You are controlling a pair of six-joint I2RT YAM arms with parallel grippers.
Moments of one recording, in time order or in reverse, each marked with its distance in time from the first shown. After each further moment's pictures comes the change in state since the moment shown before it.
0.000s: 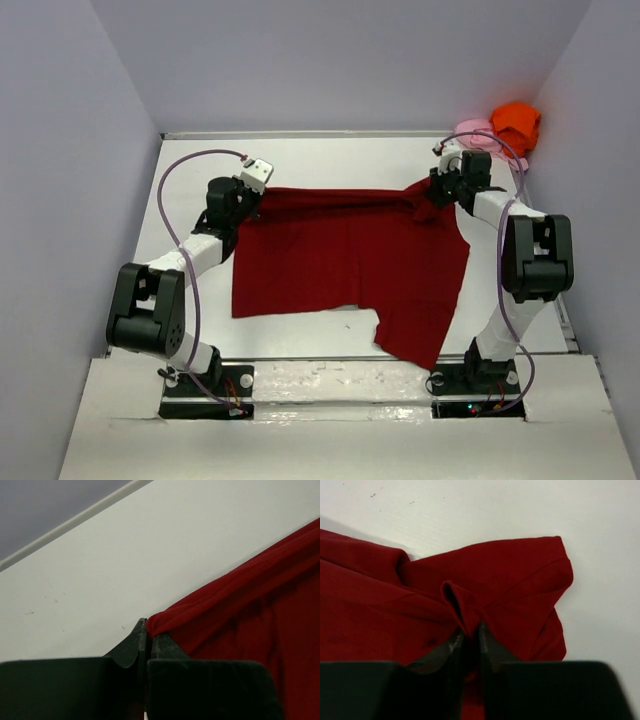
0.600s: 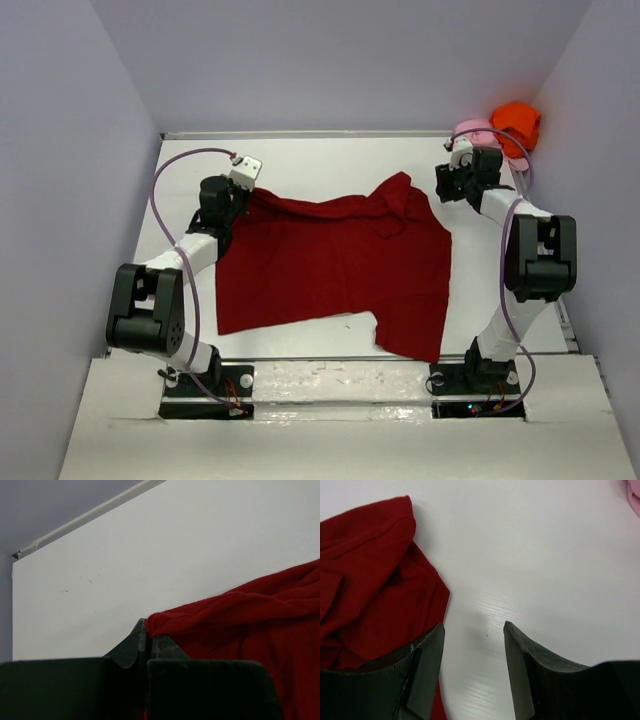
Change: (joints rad) left arm 0.042 0.005 0.000 0.002 -0.089 0.018; right arm -0.044 0.011 0.011 0.031 0.055 -0.067
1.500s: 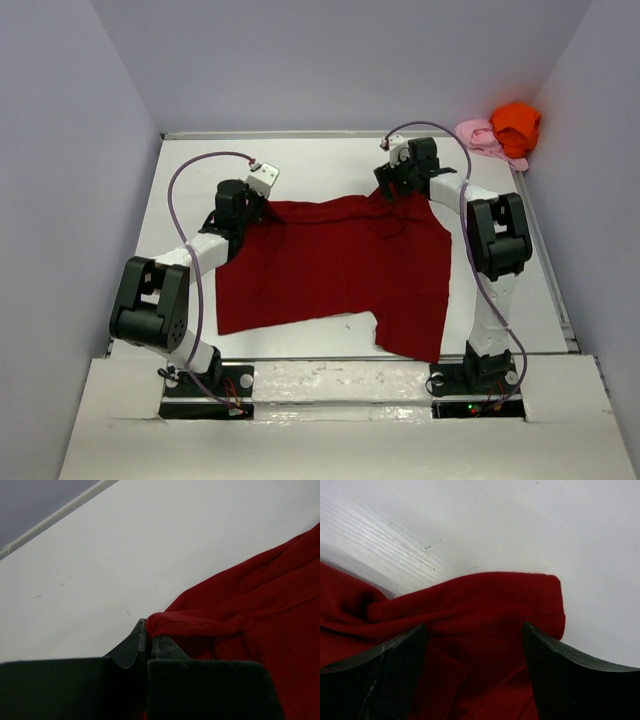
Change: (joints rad) left arm -0.093 0.038 0.000 -0.024 -0.034 0.018; right arm 0.282 0.260 0.322 -0.135 0.041 -0.011
